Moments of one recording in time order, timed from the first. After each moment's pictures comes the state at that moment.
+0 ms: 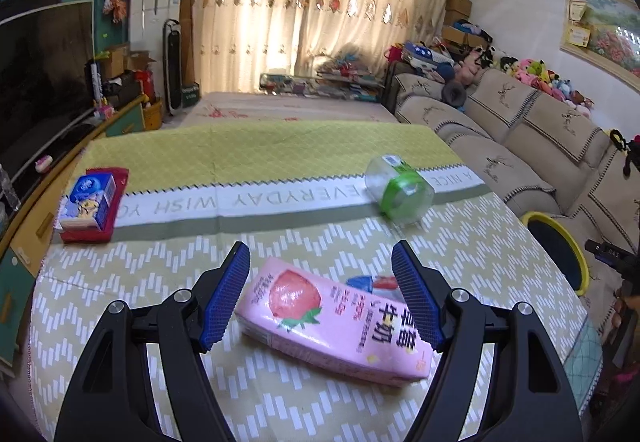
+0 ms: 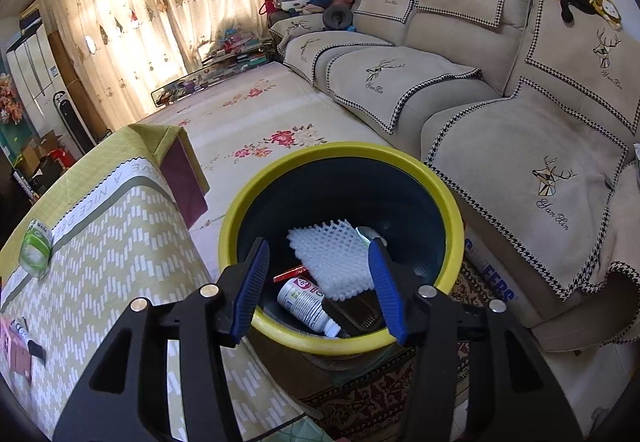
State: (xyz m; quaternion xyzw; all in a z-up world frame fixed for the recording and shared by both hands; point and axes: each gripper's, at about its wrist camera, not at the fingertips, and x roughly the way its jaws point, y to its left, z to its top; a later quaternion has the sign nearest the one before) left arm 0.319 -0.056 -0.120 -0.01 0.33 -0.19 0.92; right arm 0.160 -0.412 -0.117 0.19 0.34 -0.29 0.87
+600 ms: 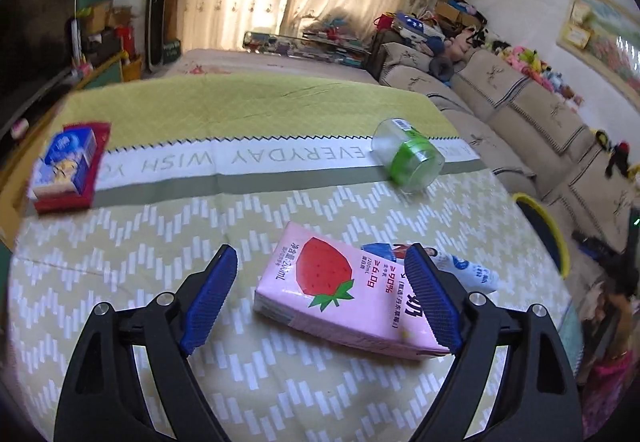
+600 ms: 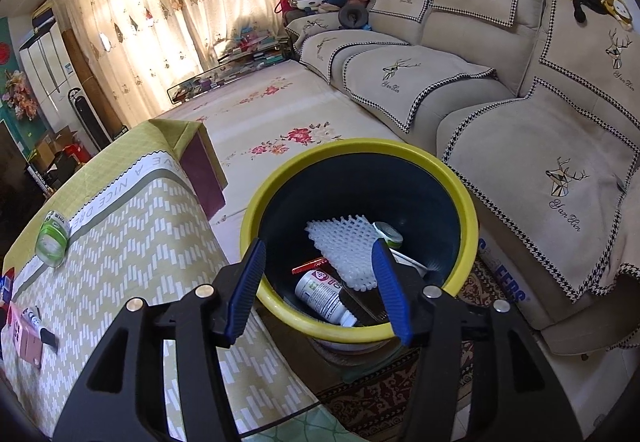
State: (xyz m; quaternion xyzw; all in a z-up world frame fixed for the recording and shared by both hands) left arm 0.344 -0.032 -0.140 -0.05 0.40 -0.23 0.88; right arm 0.159 -0.404 -0.117 0.20 0.35 -0.27 0.88
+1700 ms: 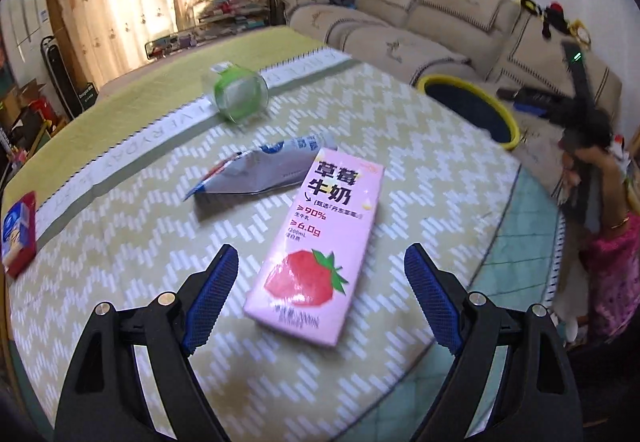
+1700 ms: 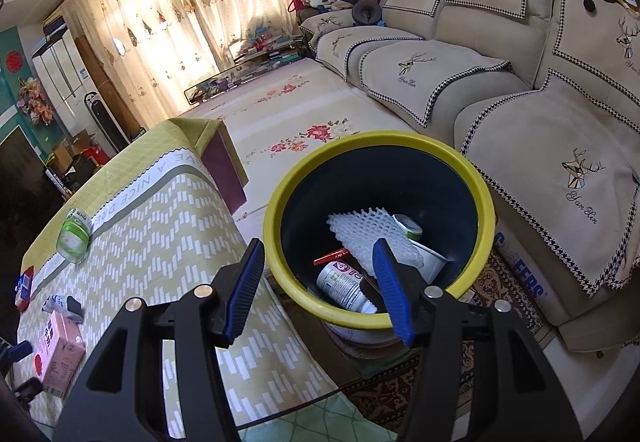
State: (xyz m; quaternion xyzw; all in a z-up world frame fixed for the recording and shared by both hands) left arm 0.255 -0.134 -0.130 0.15 0.42 -0.35 0.82; right arm 0.150 -0.396 -0.112 0.22 0.34 -0.23 0.89
